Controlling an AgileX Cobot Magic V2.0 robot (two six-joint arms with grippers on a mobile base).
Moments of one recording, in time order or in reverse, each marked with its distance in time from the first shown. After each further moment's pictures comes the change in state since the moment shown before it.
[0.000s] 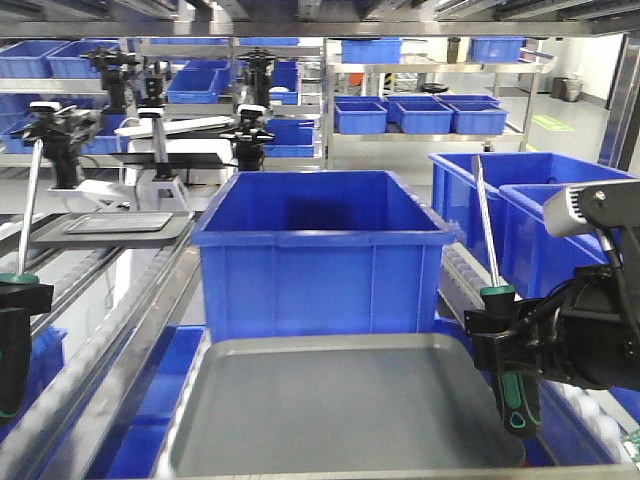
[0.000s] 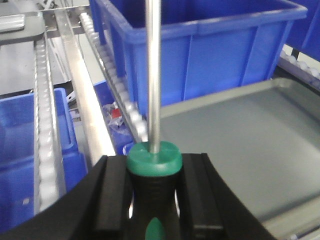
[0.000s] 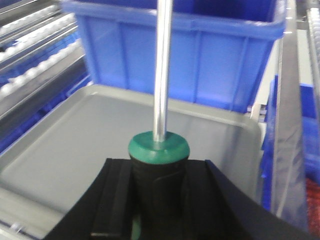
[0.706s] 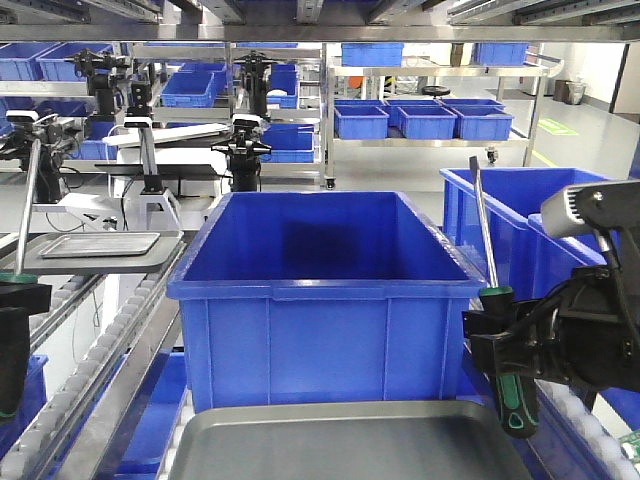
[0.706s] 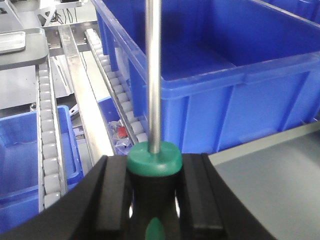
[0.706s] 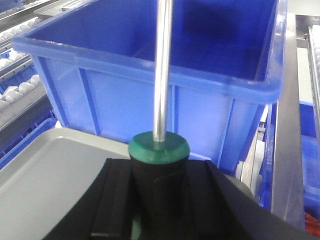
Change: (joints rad) left arm 0.000 0.000 0.000 0.000 0.000 0.000; right arm 0.000 0.000 0.000 0.000 0.000 0.000
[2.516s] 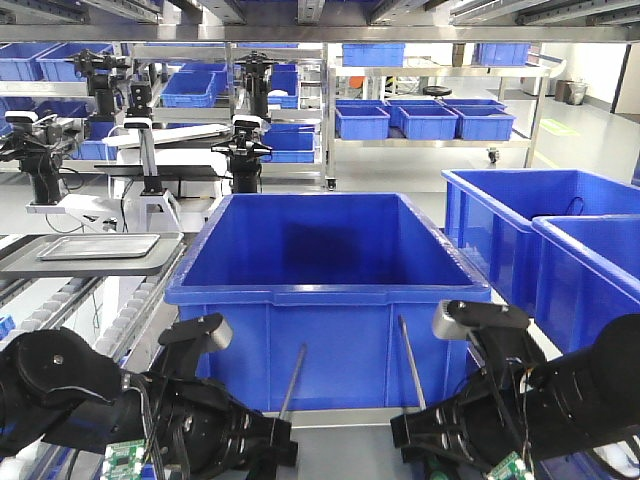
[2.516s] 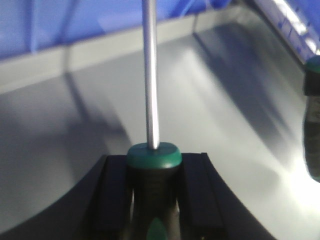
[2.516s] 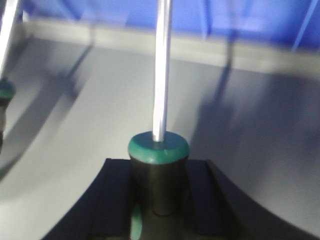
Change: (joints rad) left arm -0.337 0.562 0.000 -0.471 -0.007 0.121; right arm 0.000 0.325 0.000 0.202 0.196 0.000
